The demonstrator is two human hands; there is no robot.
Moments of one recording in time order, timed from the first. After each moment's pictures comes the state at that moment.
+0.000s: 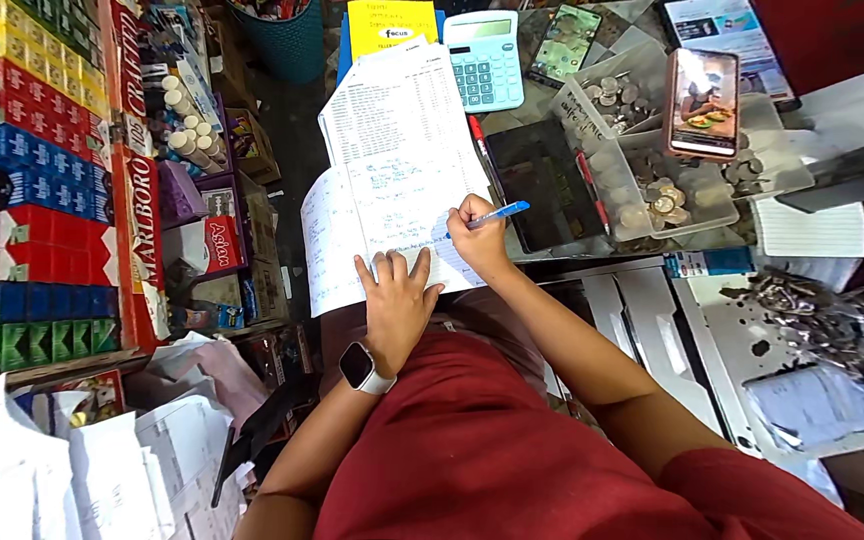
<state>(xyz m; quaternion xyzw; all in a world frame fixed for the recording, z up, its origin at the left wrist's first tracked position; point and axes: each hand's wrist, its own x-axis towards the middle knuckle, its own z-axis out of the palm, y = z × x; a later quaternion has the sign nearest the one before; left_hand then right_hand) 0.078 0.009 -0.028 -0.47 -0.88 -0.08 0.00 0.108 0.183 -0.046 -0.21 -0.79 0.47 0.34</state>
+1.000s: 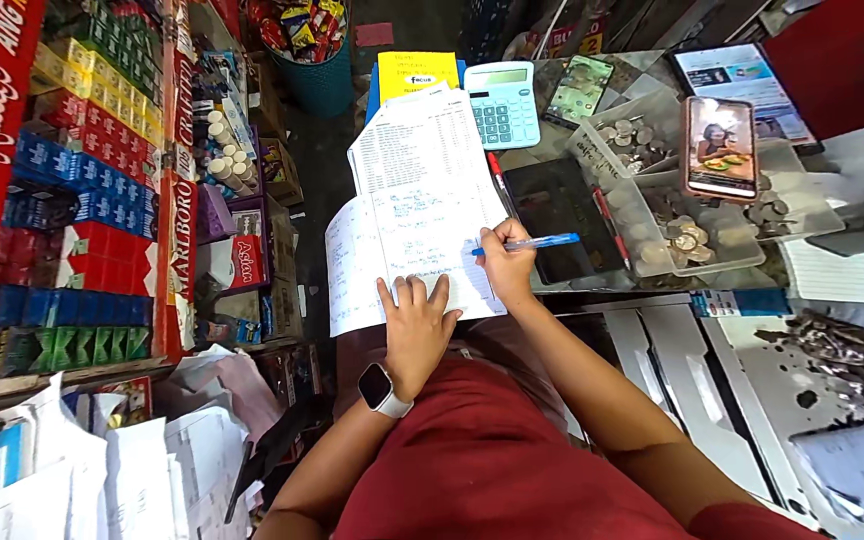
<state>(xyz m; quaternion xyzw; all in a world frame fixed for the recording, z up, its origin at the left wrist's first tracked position) 0.080 0.011 -0.027 -0.46 -0.88 -0.10 0.03 0.107 0.187 -0.045 -0.28 -0.66 0.59 0.38</state>
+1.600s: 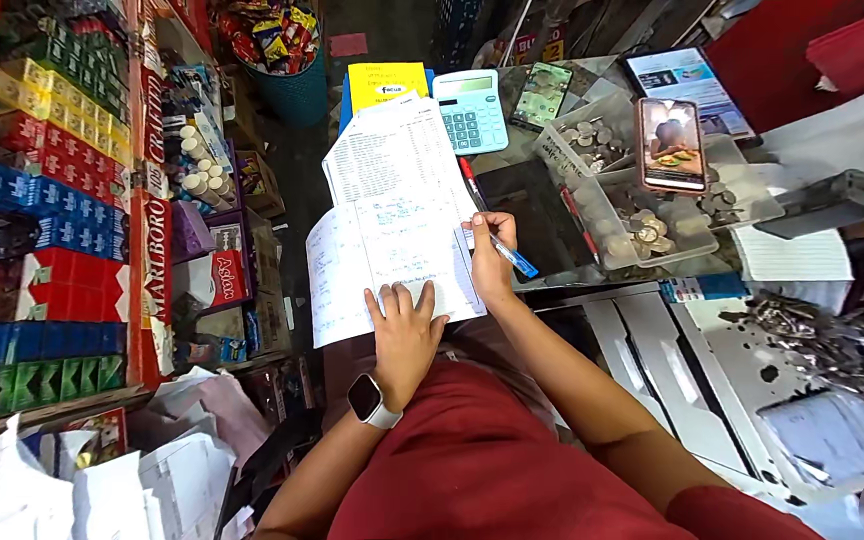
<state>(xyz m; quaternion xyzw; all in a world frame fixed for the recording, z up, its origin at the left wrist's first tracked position) 0.086 0.014 -0.033 -0.47 -0.88 -0.11 0.05 0.112 0.191 -0.037 -0.35 -0.68 0.54 0.36</state>
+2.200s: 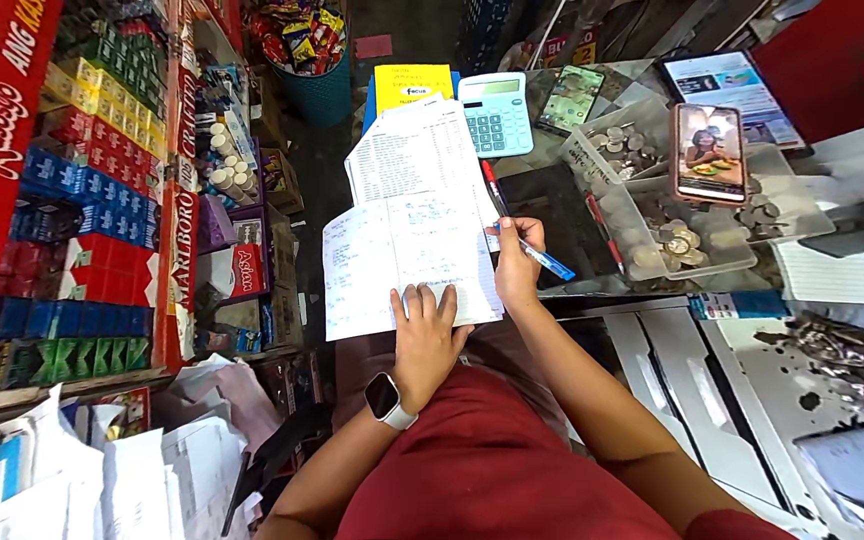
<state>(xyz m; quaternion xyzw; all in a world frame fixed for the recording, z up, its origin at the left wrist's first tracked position) 0.094 0.018 -0.030 -0.48 -0.87 -0.11 0.02 0.111 0.201 -0.042 -0.34 -0.62 0.58 0.41</state>
